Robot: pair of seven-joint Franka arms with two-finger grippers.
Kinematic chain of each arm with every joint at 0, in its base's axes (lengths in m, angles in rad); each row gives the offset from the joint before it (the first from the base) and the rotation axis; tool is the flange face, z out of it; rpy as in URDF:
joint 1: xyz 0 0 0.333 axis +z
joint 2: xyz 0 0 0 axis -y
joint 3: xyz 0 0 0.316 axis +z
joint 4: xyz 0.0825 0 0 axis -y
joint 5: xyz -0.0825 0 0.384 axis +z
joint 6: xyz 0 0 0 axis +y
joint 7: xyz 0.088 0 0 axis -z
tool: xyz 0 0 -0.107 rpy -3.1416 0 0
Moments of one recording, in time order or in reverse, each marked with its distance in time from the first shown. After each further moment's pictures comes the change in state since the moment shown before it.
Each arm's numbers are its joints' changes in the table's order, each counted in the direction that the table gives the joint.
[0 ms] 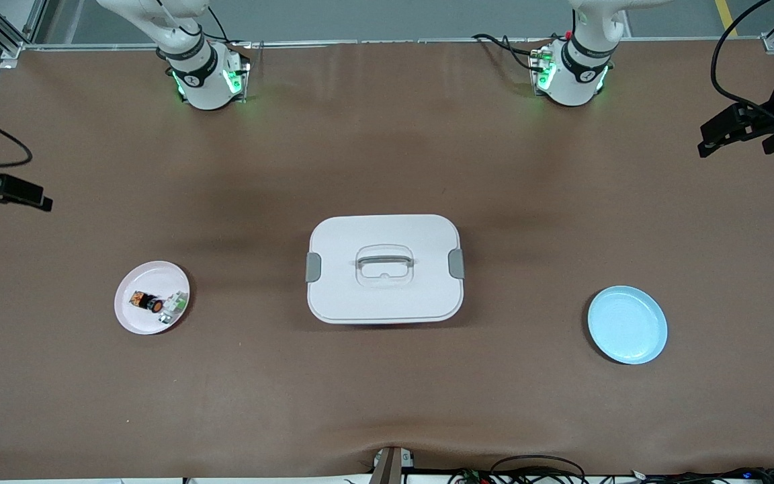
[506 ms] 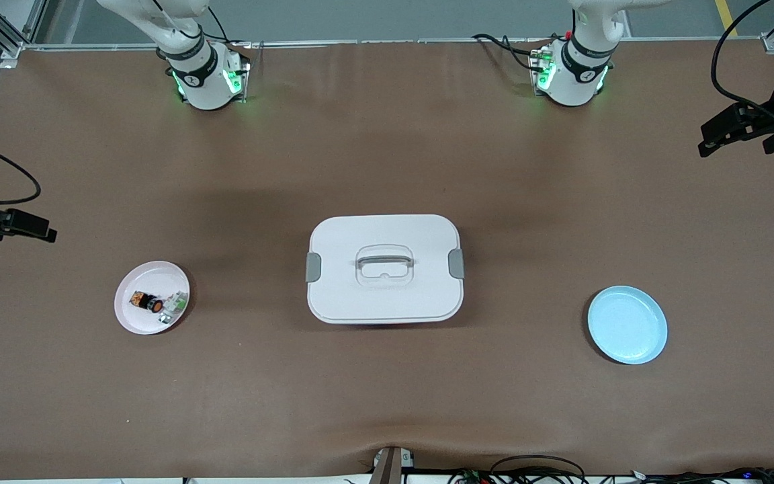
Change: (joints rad) left arm 0.000 0.000 0.000 0.002 0.000 0.000 0.000; right arm -0.006 -0.064 -0.007 -0.013 -0.009 -0.123 -0.002
